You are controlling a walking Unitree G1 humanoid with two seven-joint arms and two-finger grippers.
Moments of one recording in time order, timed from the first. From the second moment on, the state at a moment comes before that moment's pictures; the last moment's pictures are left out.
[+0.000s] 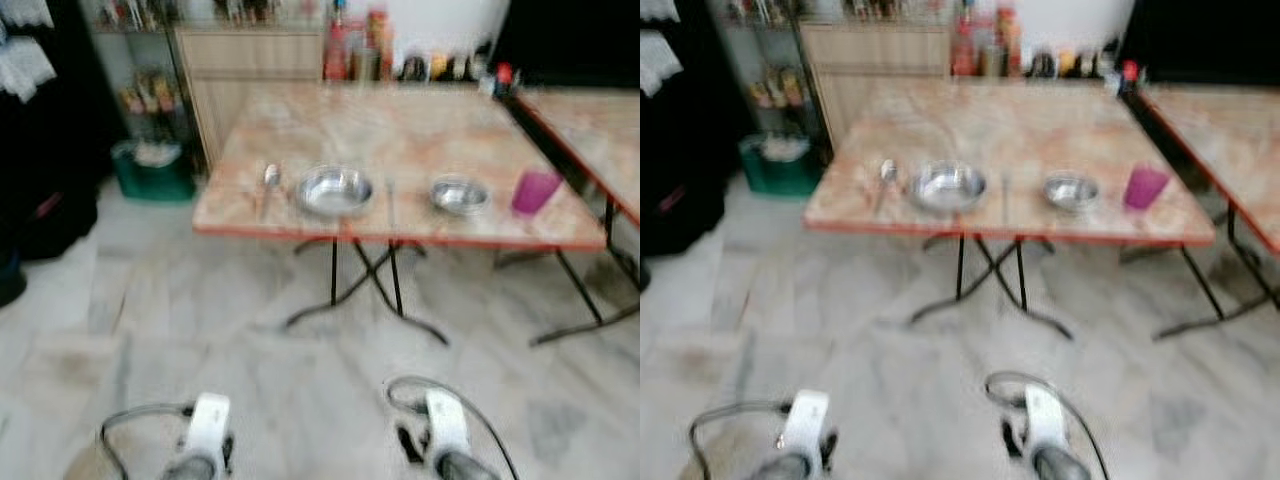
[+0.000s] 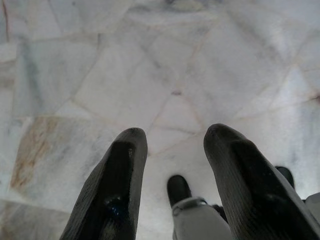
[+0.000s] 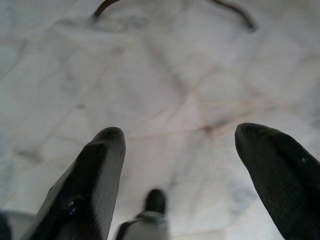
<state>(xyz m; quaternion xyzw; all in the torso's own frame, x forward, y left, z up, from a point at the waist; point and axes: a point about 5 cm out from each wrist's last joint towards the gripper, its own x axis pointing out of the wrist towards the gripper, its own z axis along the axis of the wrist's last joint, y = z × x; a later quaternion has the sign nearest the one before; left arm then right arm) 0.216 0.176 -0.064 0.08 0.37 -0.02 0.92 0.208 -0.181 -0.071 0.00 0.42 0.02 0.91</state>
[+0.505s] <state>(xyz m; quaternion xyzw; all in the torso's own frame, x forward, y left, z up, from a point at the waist) 0.216 0.194 -0.062 0.06 0.37 0.02 0.93 0.207 -0.172 -0.072 0.01 0.43 0.03 0.90</state>
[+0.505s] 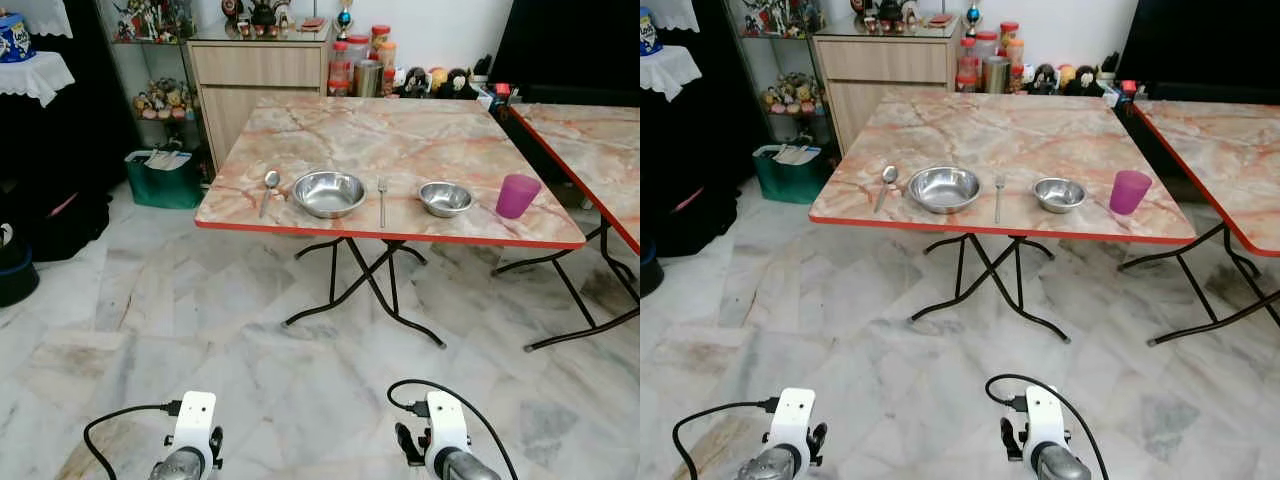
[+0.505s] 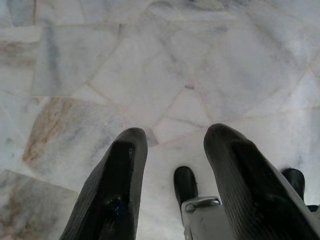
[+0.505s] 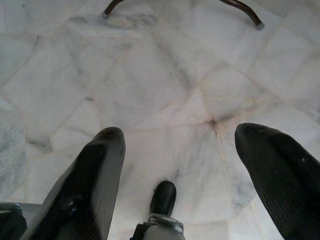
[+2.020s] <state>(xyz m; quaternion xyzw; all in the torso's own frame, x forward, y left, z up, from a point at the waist) 0.219 0.182 -0.062 0.04 0.37 0.01 0.93 0.208 -0.187 -0.070 -0.01 0.42 0.01 0.91</state>
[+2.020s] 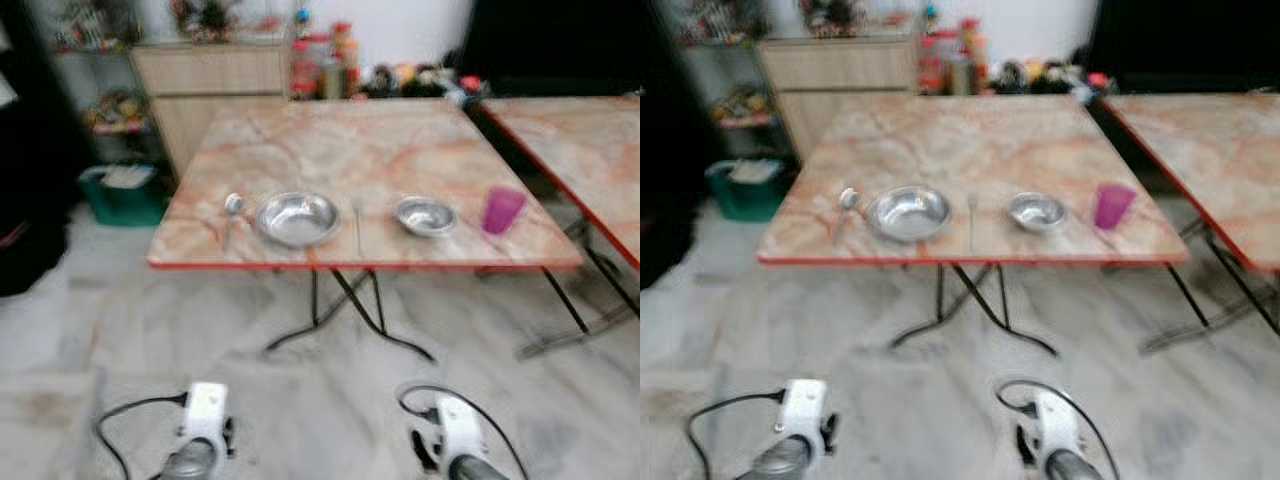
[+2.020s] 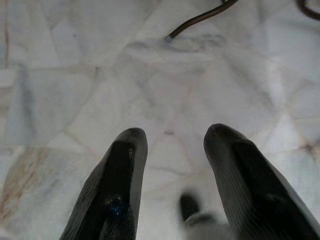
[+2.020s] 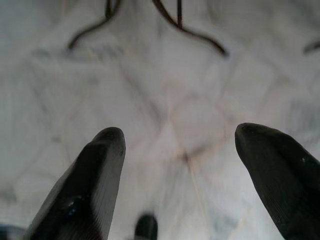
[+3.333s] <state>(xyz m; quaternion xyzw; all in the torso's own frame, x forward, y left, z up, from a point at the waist) 0.225 0.199 -0.056 0.07 0.36 0.03 0.93 0.212 -0.168 -0.070 0.01 0.42 0.02 0.91</state>
